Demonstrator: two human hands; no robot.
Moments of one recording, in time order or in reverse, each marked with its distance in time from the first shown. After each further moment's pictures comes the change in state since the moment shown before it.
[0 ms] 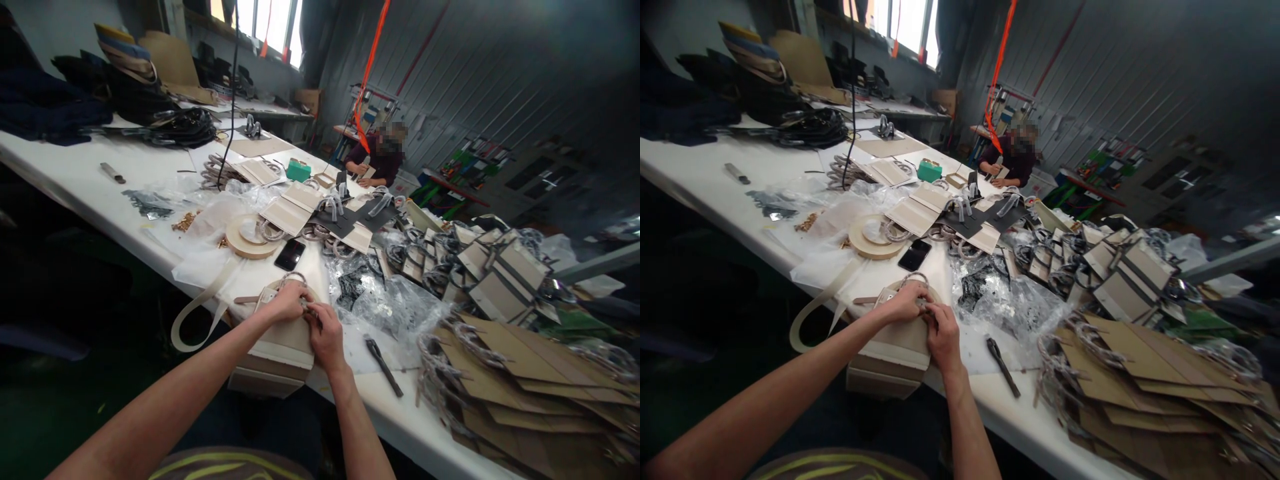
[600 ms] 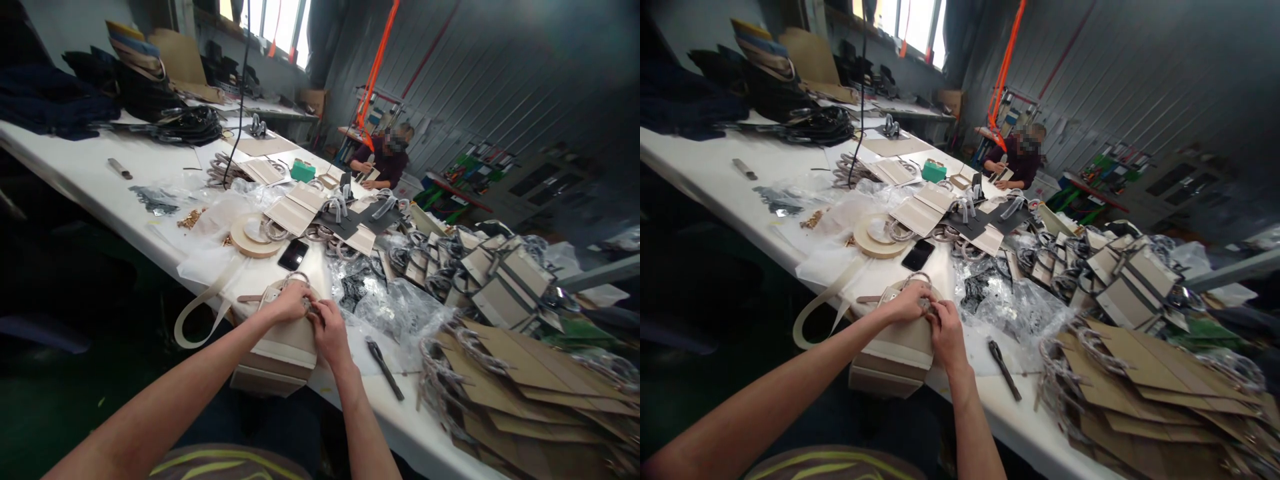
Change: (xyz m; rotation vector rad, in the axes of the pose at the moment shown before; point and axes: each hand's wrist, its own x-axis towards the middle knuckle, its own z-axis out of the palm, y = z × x) left_hand -0.006 0.000 0.000 0.011 0.014 -0.006; right_hand 0.012 -0.004 -0.009 -0.030 -0.094 0.049
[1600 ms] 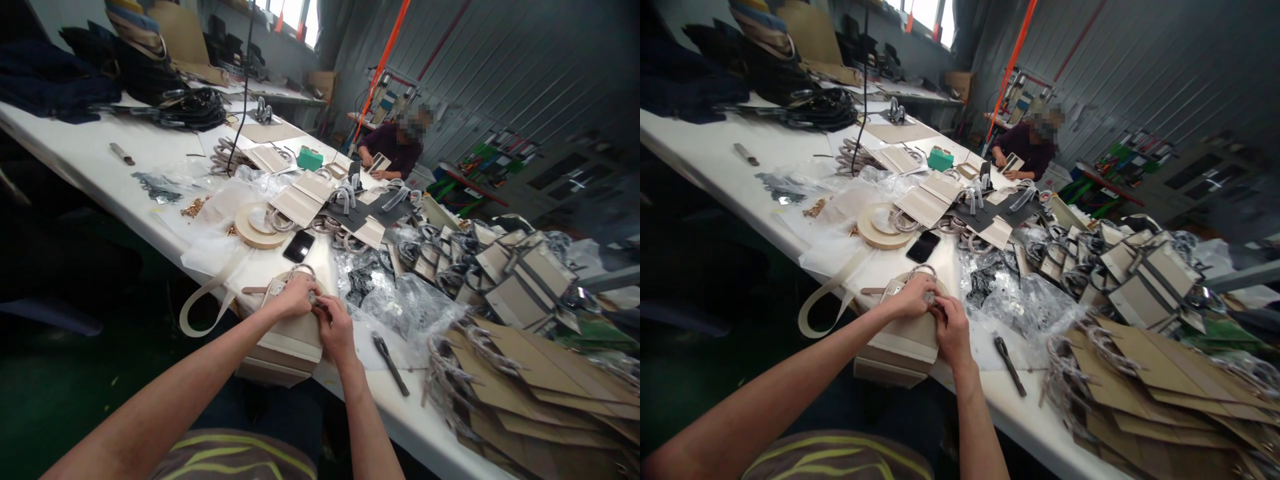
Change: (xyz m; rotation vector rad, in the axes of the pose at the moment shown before) left_hand -0.005 0.001 0.002 -0.003 -0.003 -0.004; right_hand -0.007 0.006 0.004 0.026 0.036 -0.045
